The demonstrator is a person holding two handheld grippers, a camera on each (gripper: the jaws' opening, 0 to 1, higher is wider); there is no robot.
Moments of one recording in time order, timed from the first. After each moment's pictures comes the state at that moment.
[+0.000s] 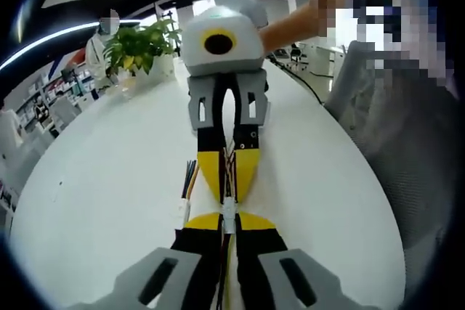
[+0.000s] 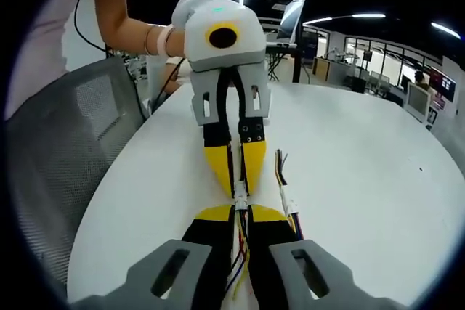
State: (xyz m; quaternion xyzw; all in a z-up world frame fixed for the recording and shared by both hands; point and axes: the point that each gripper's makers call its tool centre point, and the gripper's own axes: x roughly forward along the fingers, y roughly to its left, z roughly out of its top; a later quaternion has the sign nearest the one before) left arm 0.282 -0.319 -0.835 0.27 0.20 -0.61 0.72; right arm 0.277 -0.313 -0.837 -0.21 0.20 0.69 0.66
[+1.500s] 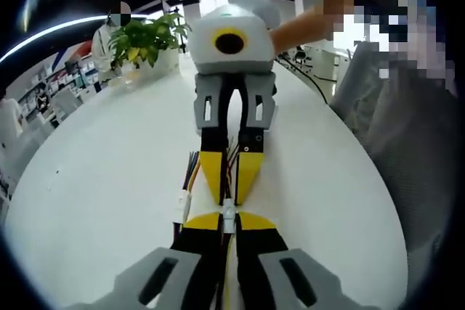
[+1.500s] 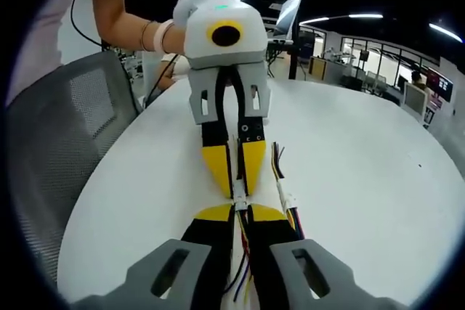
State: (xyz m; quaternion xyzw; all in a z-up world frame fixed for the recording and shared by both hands) left arm 0.286 -0.318 -0.847 0.25 0.22 -0.60 0.73; right arm 0.281 -0.312 -0.850 -0.22 0.20 0.68 0.67
